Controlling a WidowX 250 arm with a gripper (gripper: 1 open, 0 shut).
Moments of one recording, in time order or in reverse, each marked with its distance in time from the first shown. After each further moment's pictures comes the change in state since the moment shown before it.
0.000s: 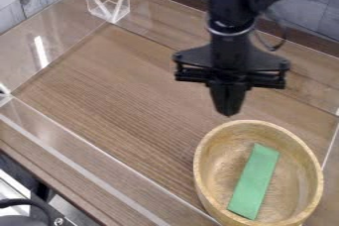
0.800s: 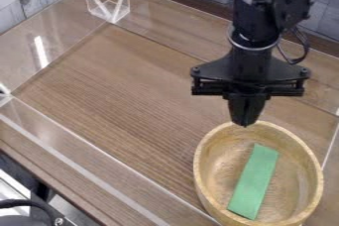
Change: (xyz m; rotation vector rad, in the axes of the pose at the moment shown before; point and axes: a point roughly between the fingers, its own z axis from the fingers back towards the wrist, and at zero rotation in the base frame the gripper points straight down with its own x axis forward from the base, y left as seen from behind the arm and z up) arm -0.004 -0.011 -0.008 0.020 -0.009 0.115
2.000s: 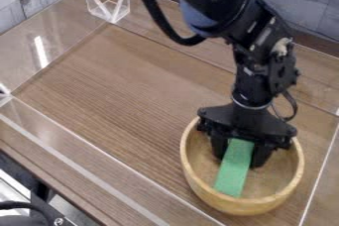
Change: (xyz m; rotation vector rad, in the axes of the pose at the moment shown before) arm 0.003 0.001 -0.078 0.029 0.043 -0.189
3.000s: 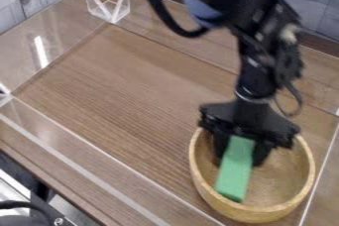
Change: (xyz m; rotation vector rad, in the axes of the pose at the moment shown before) arm -0.010 0.007 0.022 0.006 0.073 -0.061
